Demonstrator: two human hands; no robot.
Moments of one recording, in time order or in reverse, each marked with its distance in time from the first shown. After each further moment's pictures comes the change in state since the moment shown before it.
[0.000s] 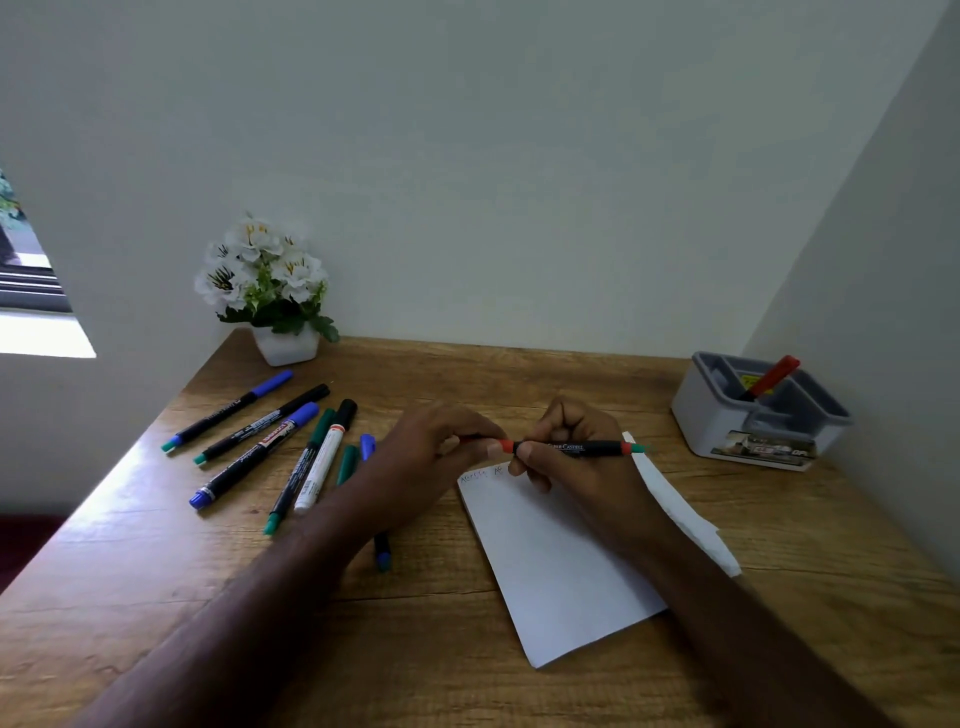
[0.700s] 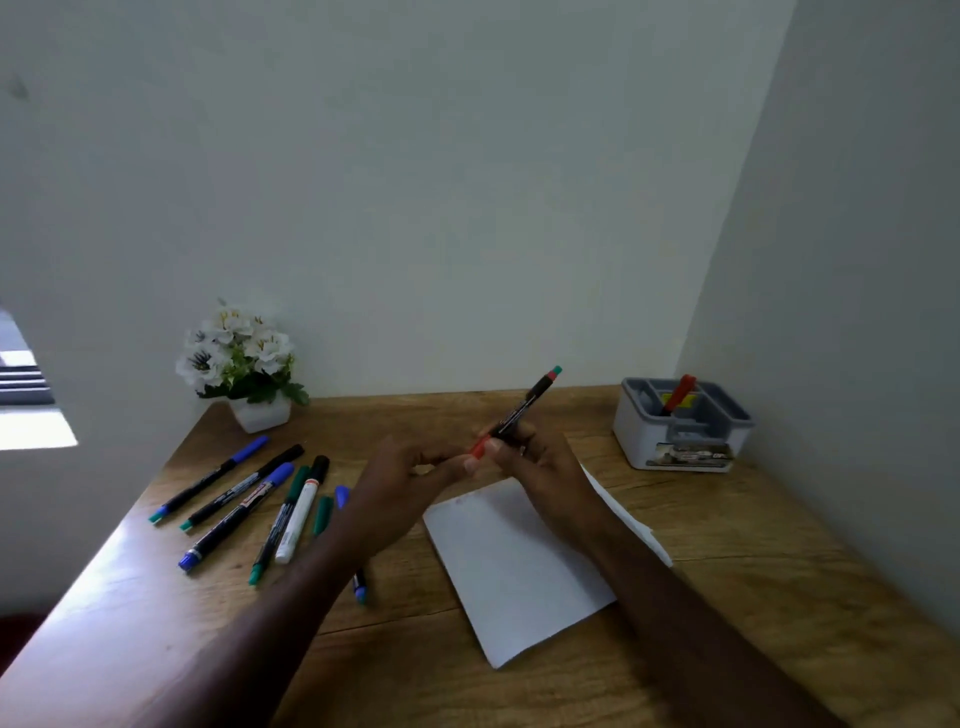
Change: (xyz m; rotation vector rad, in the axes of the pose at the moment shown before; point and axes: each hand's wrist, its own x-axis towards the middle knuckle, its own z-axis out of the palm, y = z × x) left_hand 0.004 0.040 0.002 -0.175 0.113 -0.040; right_hand 0.001 -0.018 -0.010 0.058 0.091 0.008
